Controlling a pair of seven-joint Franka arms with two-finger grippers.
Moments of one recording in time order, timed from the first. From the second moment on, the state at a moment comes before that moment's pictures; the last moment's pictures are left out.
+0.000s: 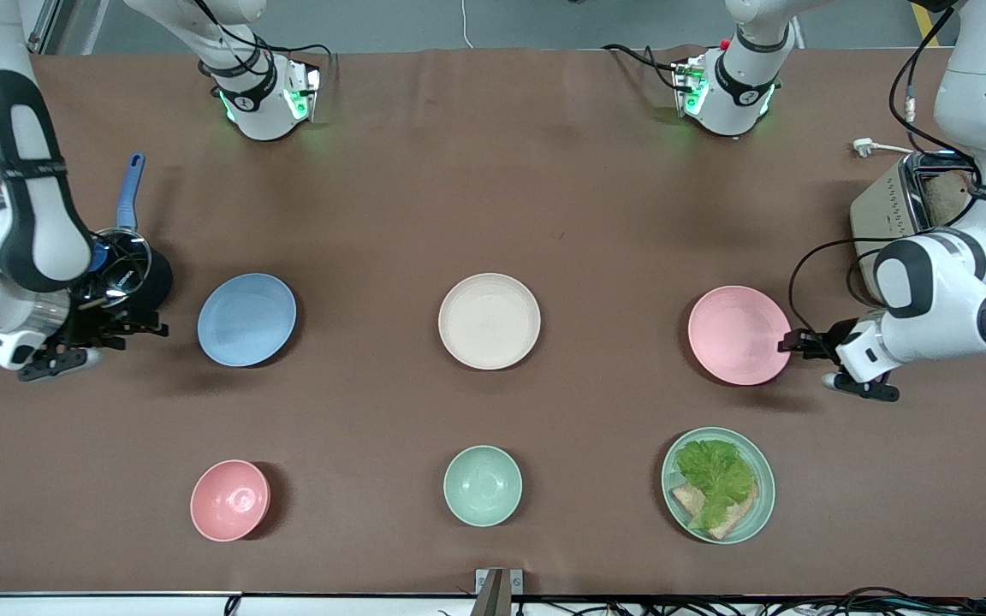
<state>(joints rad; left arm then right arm) 0.34 0.58 -0.24 -1.89 -0.12 2.26 0.41 -0.15 0.39 -0.10 -2.02 0.35 2.29 -0.70</state>
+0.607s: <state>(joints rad) 0.34 0.56 -0.28 -1.83 -0.13 2.16 0.39 -0.13 0.44 -0.09 -2.14 0.61 2.37 -0.89</state>
